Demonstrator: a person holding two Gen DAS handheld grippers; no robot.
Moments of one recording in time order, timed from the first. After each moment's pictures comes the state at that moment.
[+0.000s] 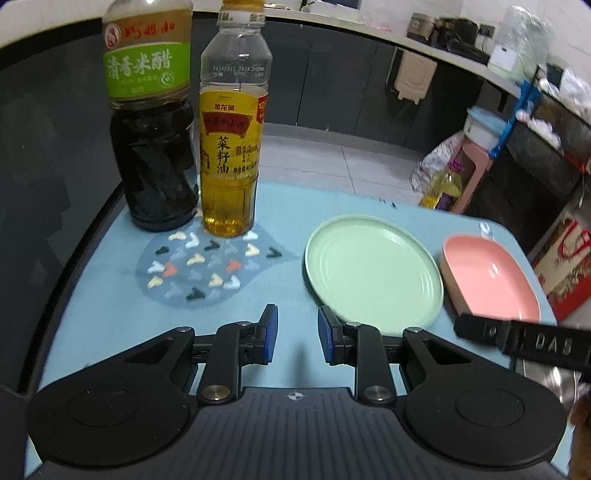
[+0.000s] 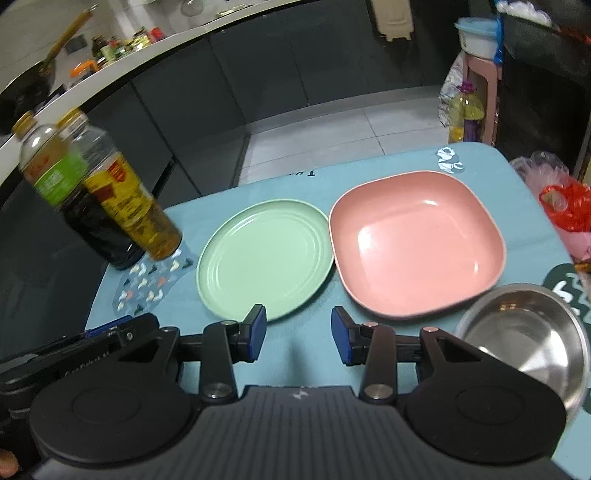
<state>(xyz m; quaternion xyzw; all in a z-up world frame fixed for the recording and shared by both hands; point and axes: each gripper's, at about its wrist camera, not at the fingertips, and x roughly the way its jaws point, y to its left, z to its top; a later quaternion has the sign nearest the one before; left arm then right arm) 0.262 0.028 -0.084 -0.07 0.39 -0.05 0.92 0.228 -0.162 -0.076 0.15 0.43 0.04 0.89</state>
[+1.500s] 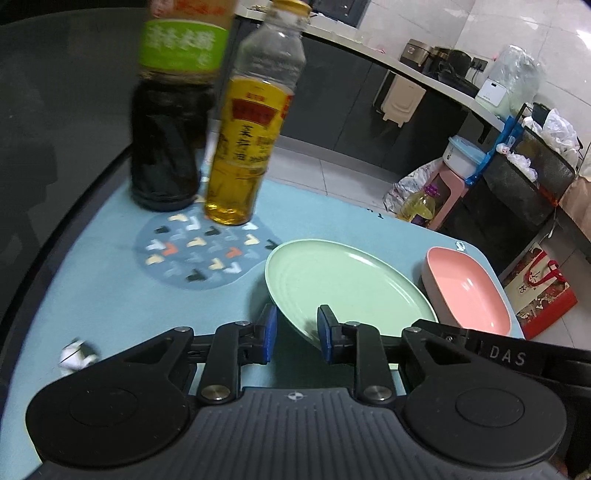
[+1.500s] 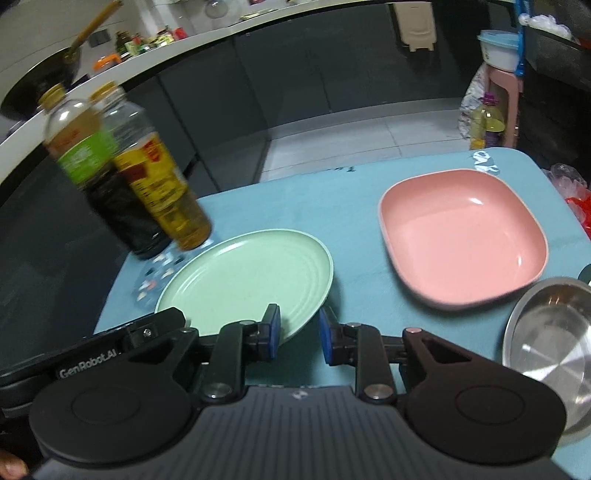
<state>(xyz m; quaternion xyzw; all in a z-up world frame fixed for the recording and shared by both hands) 0.228 0.071 -0.089 -0.14 0.37 -0.09 0.91 0.218 -0.130 -0.079 0.13 0.42 0.08 0.90</state>
